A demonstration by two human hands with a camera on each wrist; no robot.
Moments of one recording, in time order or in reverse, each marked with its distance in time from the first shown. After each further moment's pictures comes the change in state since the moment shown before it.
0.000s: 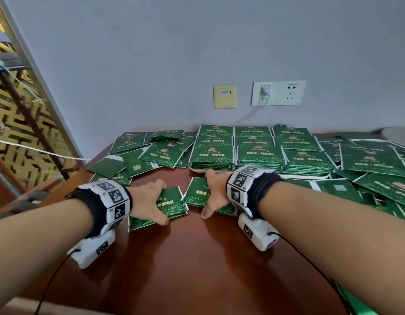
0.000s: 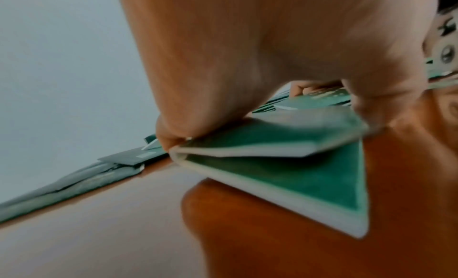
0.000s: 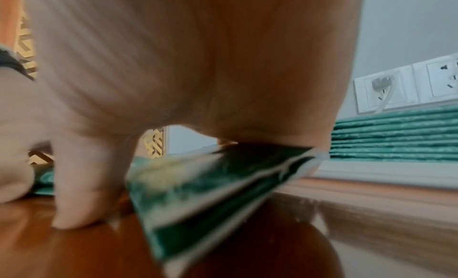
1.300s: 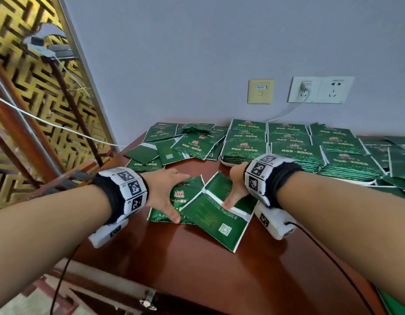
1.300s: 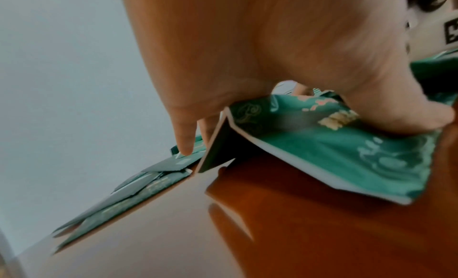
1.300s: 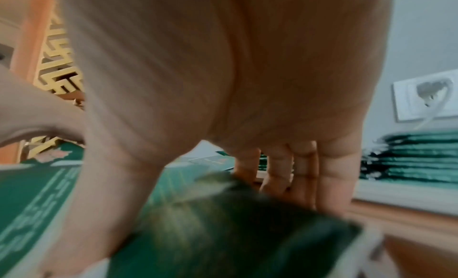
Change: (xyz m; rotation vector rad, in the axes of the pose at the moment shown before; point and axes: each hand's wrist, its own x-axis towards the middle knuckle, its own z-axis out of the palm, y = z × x) left_hand -0.028 -0.030 -0.005 0.167 0.035 0.027; right_hand 0.020 -0.024 -0.010 -0.344 -0.061 -0.047
